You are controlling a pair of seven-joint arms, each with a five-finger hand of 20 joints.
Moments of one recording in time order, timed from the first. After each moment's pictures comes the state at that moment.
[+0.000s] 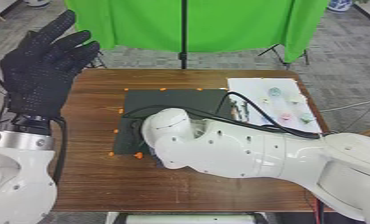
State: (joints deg) left arm 114.8 -38.0 -93.7 -134.4 24.9 15.4 27.8; right arm -29.7 -76.1 4.8 -92.3 -87.7 -21.9 47.2
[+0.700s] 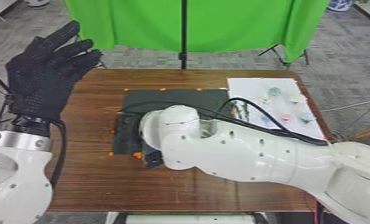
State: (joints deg) left arm 116.5 -41.1 -96.9 -134.5 26.0 15.0 20.4; right arm -34.0 -73.7 11.7 -98.5 -86.6 -16.9 42.2
